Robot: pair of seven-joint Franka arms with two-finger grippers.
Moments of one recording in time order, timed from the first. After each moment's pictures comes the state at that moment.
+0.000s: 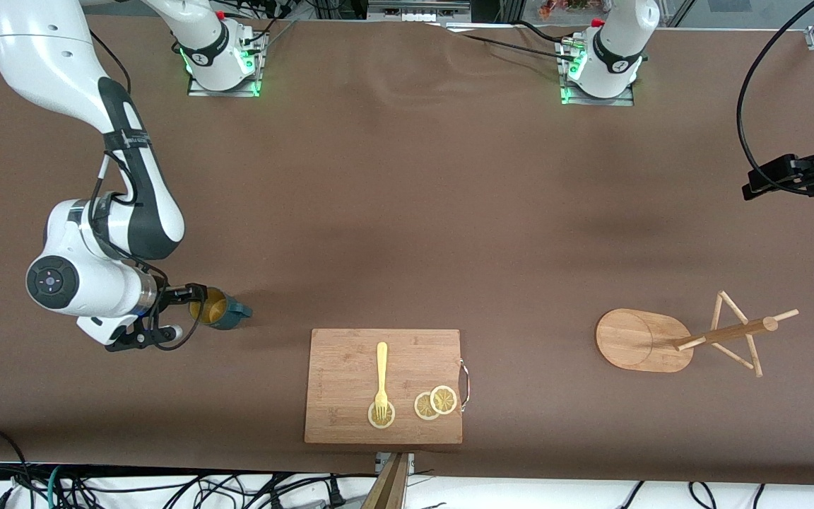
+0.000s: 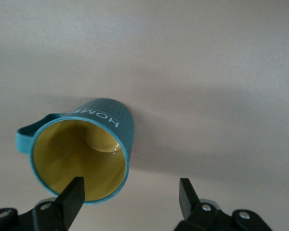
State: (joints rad) left arm 0.04 0.19 -0.02 -1.31 -0.01 1.39 -0.07; right arm 0.08 0.67 0.01 -1.47 -0.01 2.01 -0.09
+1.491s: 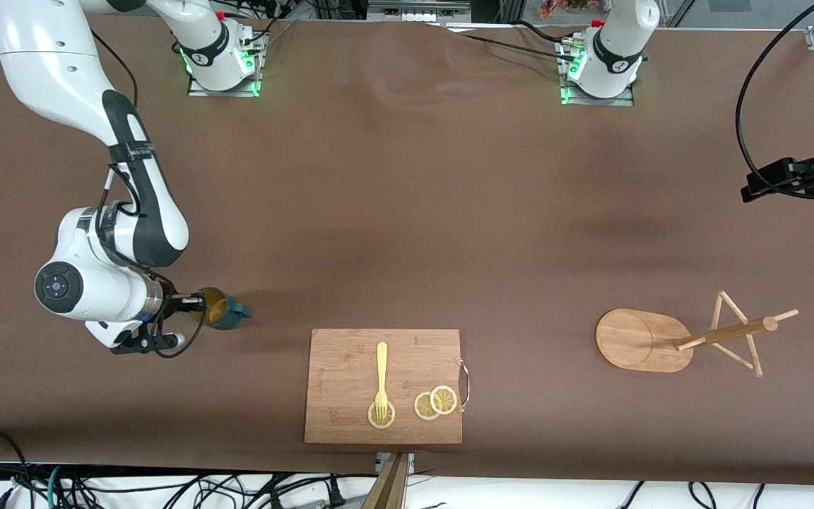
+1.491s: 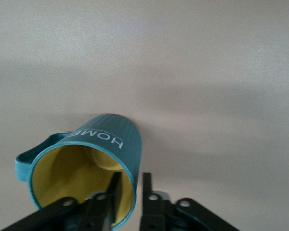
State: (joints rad) left arm 0.04 0.20 -0.02 -1.31 -0.01 1.39 -0.07; right arm 0.08 0.70 0.01 -1.47 0.04 2.06 -0.05
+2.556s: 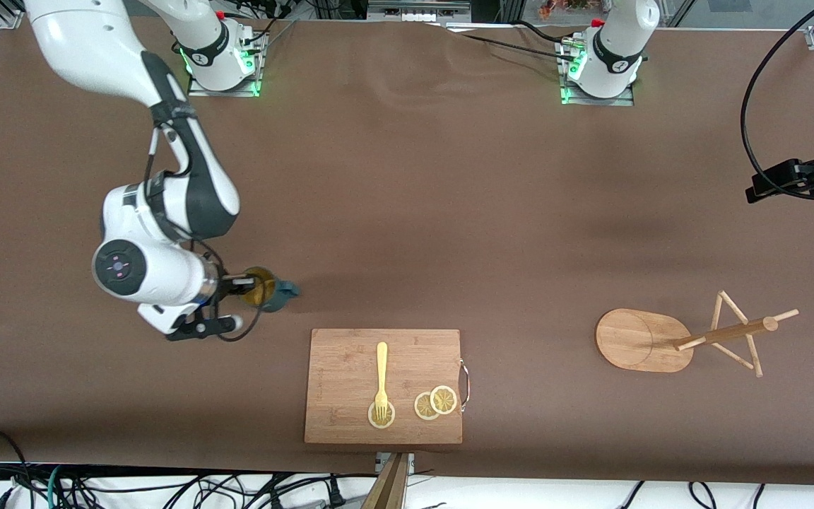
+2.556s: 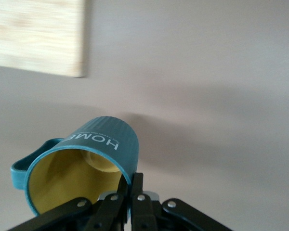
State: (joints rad) left arm 0.06 0.20 -0.01 -1.31 -0.01 1.39 -0.07; right arm 0.28 0.64 0.04 -1.38 0.10 1.89 0.15
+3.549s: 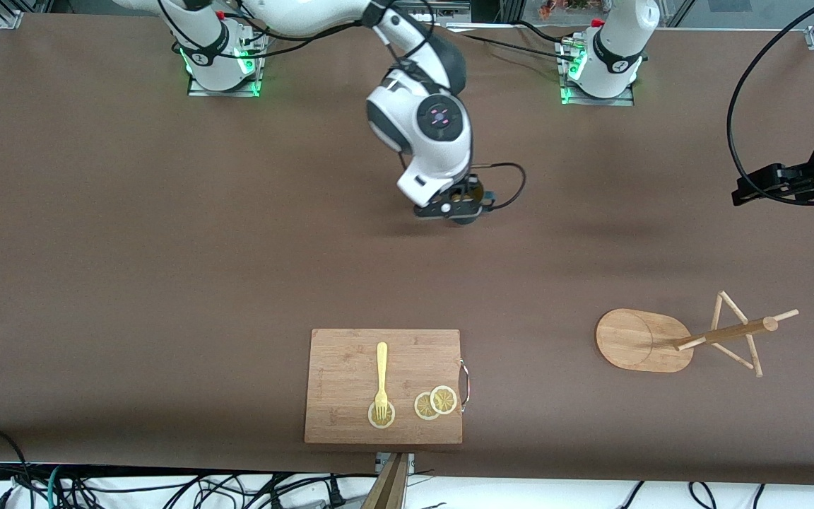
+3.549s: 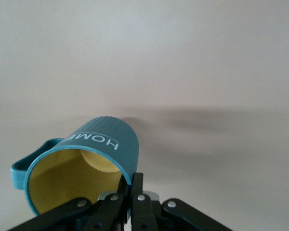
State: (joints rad) left arm 0.04 0.22 -0.03 -1.31 -0.01 1.39 -0.06; right arm 0.92 0.83 0.05 -1.18 0.10 2.02 0.88
